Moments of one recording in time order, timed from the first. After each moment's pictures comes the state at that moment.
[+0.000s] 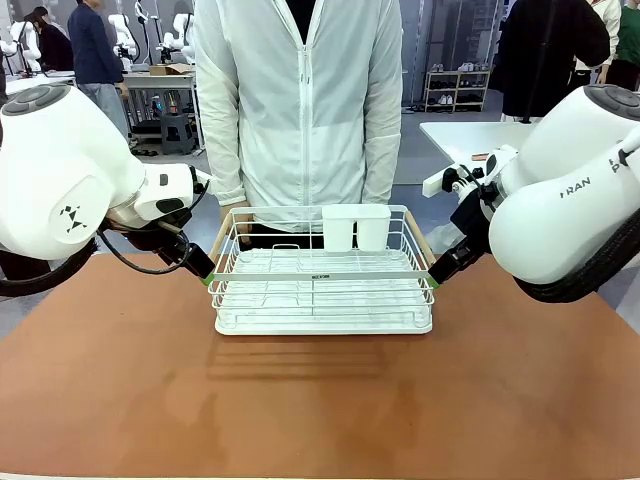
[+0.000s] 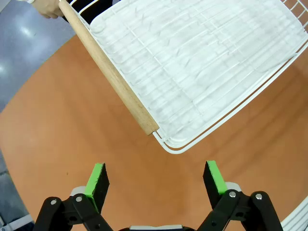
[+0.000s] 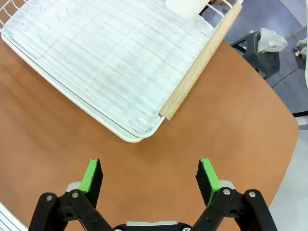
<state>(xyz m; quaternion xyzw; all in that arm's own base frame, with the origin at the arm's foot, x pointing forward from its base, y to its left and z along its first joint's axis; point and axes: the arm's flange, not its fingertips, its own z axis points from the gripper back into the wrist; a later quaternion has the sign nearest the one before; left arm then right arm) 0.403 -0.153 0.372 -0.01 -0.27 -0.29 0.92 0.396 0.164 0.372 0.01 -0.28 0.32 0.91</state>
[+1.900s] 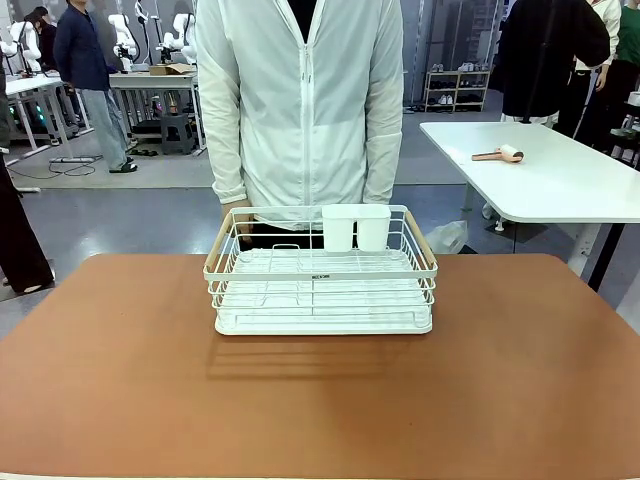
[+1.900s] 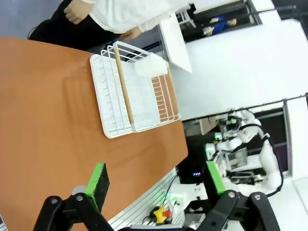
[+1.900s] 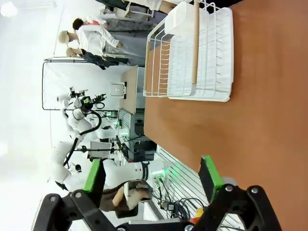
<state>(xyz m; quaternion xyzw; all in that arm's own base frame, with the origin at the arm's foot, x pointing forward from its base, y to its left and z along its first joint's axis) 0.376 0.234 0.491 -0.52 -0.25 0.02 0.82 0.381 -0.178 0.454 0.58 -0.14 -0.04 0.80</state>
